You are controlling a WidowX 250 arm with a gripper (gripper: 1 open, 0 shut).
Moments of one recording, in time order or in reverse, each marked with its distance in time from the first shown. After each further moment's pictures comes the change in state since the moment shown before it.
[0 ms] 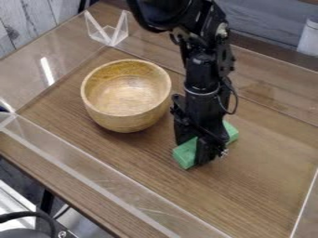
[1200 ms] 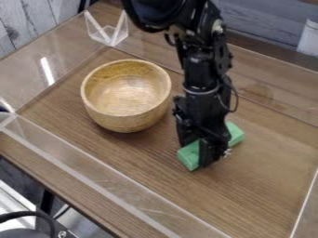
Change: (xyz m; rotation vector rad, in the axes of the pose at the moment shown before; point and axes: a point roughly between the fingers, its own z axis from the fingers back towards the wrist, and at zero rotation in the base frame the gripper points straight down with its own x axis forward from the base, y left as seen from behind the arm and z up) arm 0.001 -0.001 0.005 -0.047 -0.026 0.014
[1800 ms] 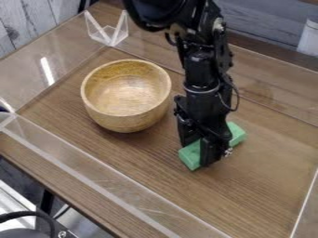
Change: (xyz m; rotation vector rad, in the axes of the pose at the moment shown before) arm -0.001 0.004 0.000 -0.010 -0.004 0.012
